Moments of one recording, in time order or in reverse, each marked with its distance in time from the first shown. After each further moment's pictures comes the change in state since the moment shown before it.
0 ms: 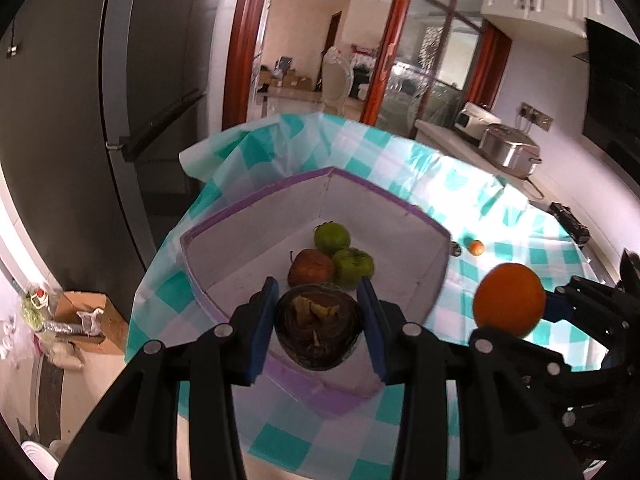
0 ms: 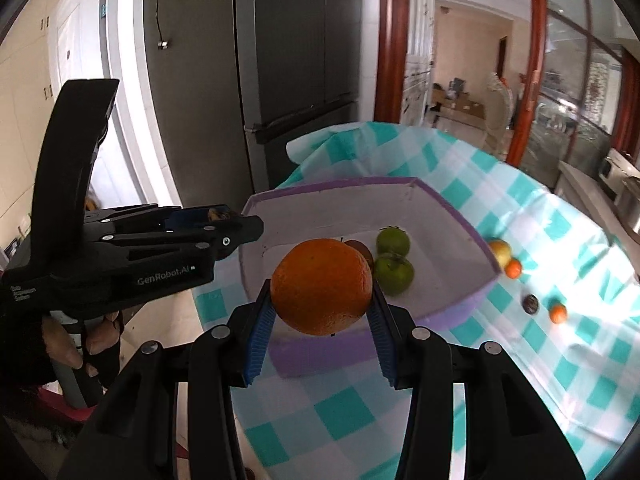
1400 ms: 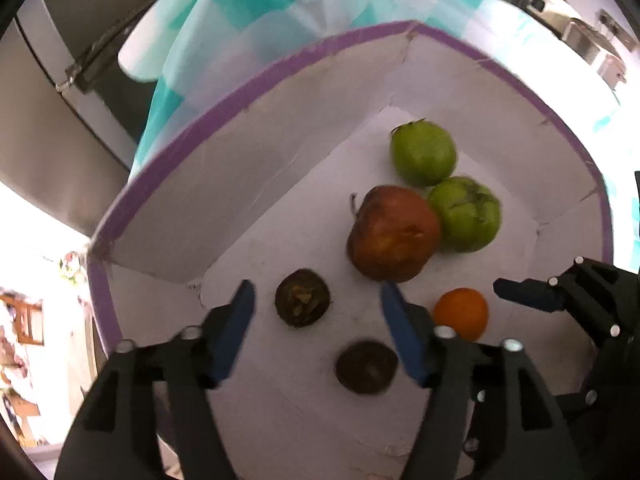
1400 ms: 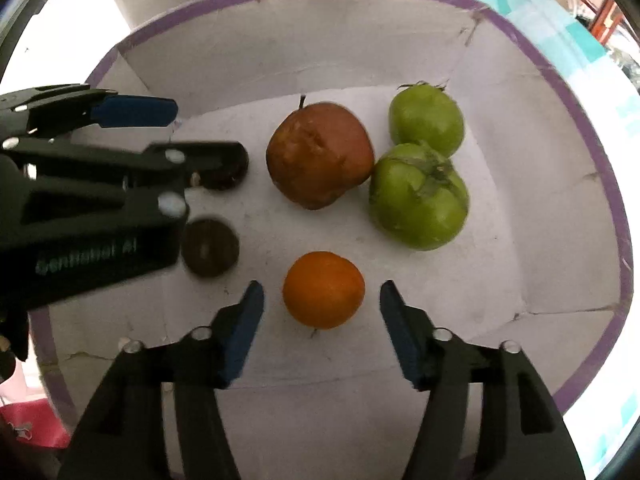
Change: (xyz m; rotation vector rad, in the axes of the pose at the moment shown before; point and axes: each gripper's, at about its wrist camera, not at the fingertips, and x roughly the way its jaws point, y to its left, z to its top) left arm 0.195 0.022 0.024 0.062 0.473 0.195; right arm 0.221 -0.061 -0.006 -0.042 0.571 0.038
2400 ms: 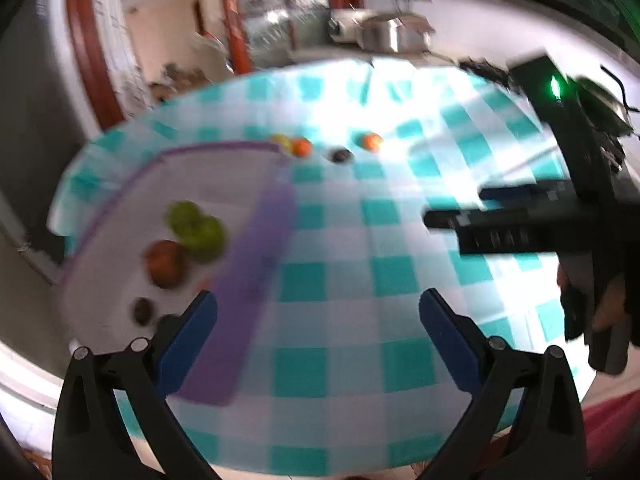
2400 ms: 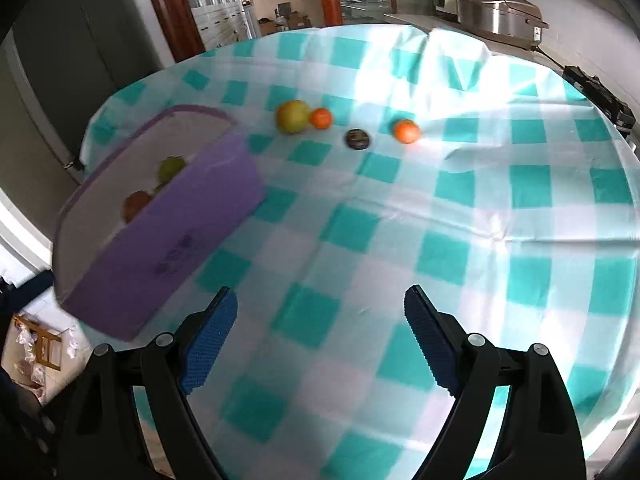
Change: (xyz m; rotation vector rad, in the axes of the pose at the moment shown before) left arm -0.128 -0.198 -0.150 0.489 -0.339 -0.195; right arm -0.127 -0.117 -0.246 0.693 -0.364 -0.201
